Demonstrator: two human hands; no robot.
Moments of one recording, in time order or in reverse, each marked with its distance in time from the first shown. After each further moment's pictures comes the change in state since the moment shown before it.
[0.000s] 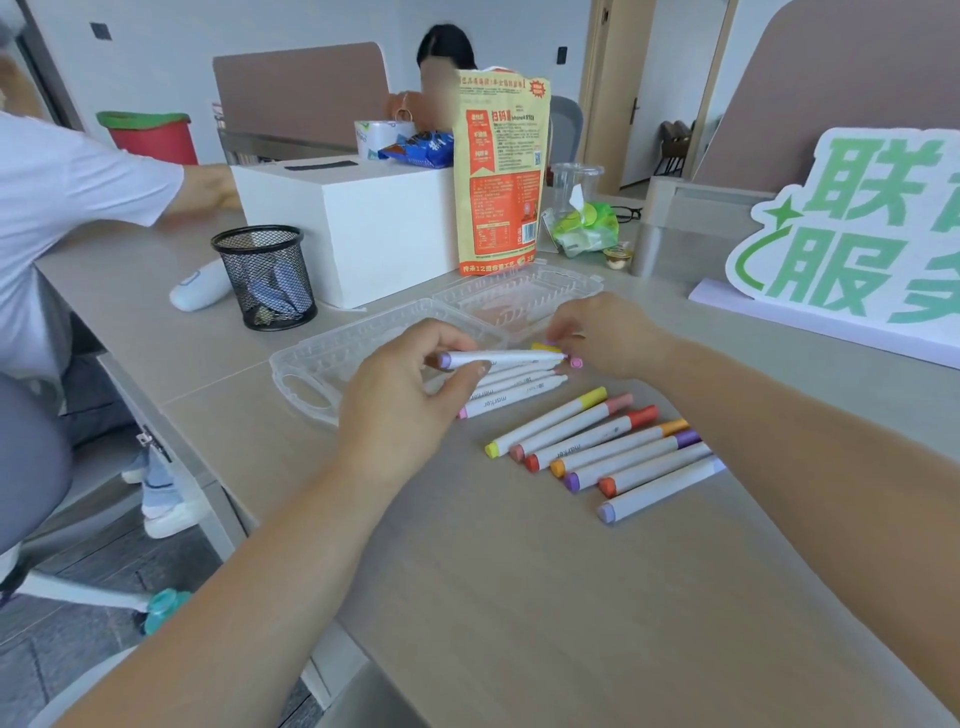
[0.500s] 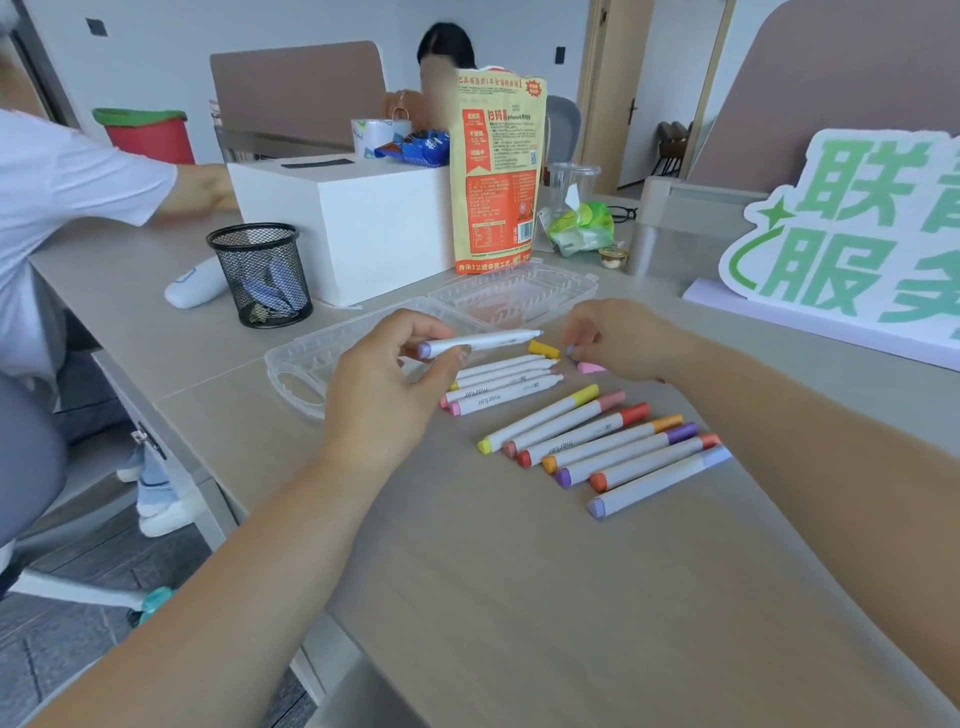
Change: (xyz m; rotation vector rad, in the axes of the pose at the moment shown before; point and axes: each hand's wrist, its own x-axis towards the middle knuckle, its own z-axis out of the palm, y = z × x) left_hand 0.003 -0.002 -0.001 -0.073 0.077 -0.013; right_hand -0.018 0.012 -0.010 0.067 -0.038 -0.020
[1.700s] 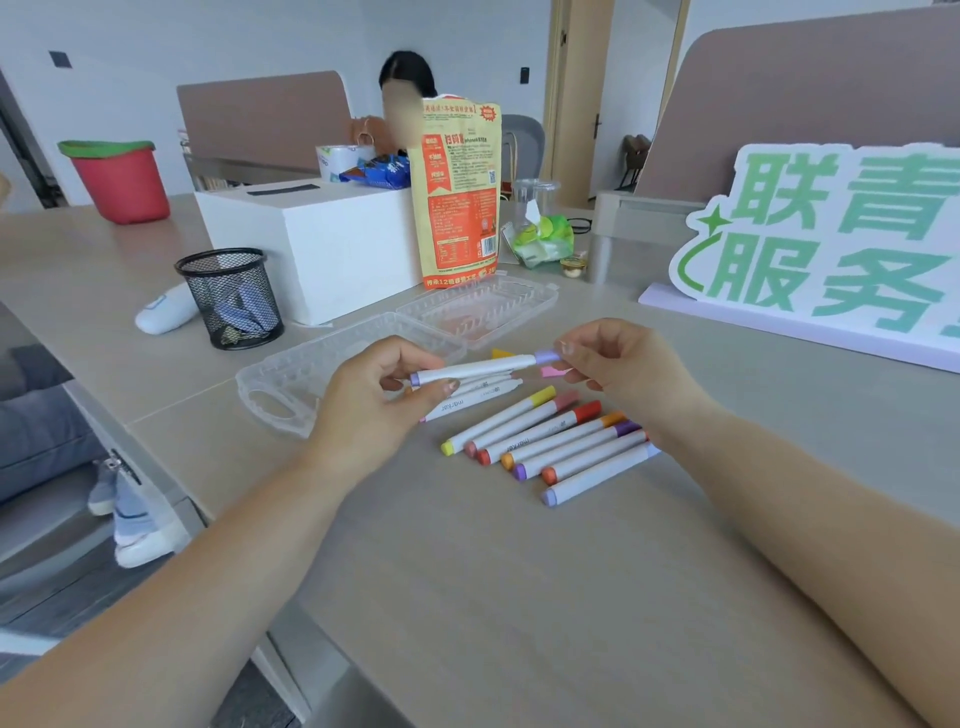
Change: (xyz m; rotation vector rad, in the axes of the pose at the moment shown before) left_hand -0.004 0.012 0.004 -0.152 -0.201 -0.043; right_hand -0.084 -0.025 -0.002 0.934 0.335 0.253
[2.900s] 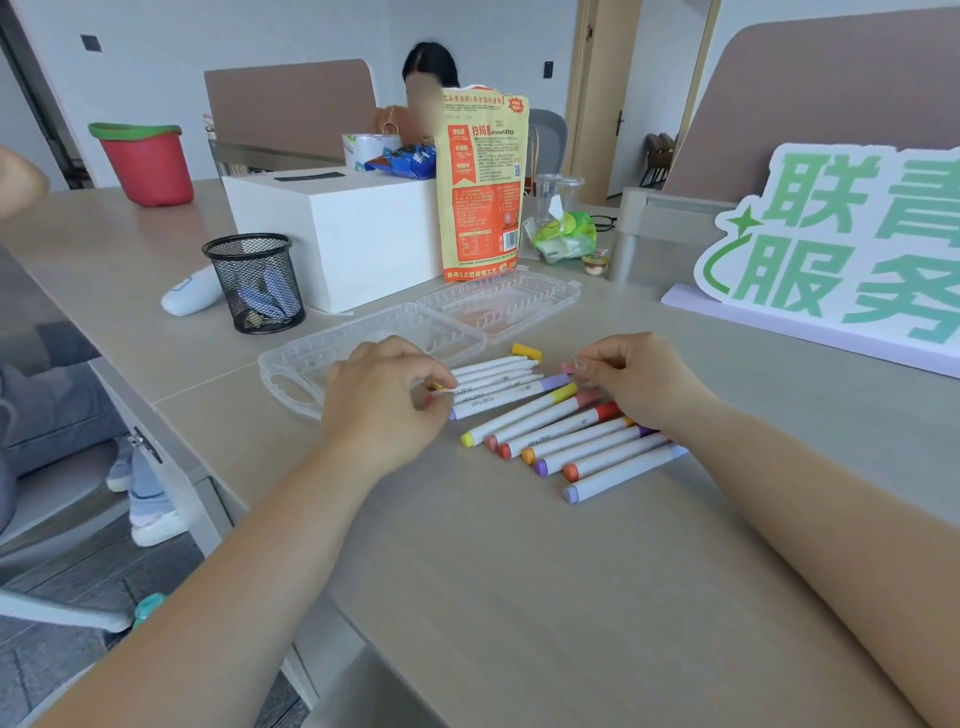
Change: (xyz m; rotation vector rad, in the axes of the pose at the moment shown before) left_hand -0.002 -0.005 -0.006 0.606 0.003 0.015; right_hand 0.016 0.017 0.000 -0.354 -0.115 0.017
